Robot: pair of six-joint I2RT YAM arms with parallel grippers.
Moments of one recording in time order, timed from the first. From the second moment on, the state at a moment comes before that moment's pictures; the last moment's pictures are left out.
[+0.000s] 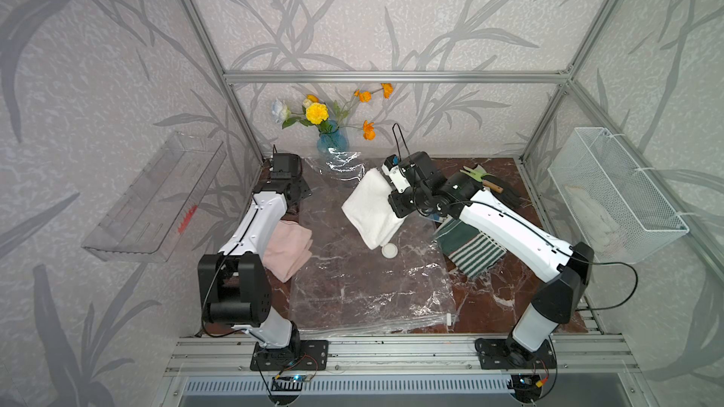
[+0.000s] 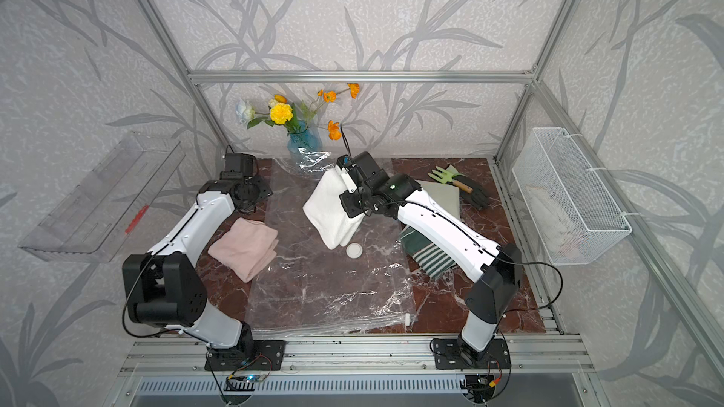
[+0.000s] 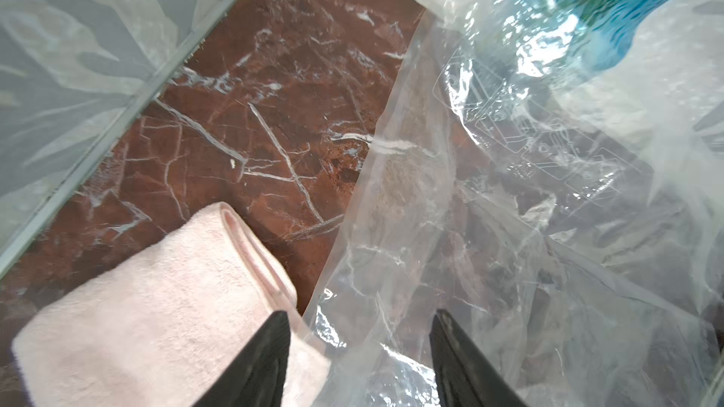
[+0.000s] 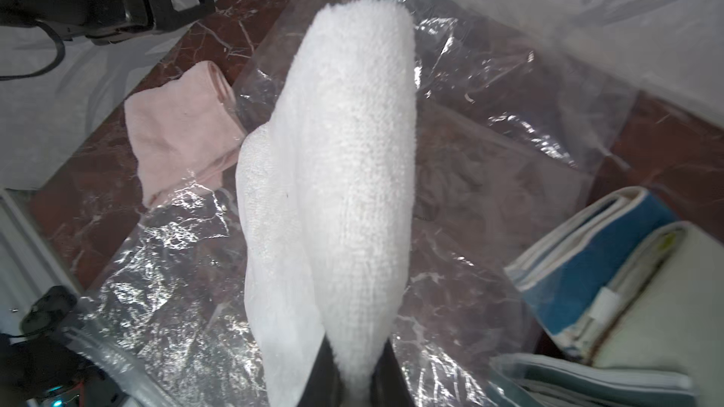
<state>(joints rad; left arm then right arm) 0.00 1.54 1.32 -0.65 -0.17 -0.51 0.76 1.72 1.70 -0.81 -0.08 0.25</state>
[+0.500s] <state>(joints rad) -0.39 1.51 1.04 -0.52 0.09 -0.65 0.64 1.98 1.40 -0.70 -0.08 0.38</state>
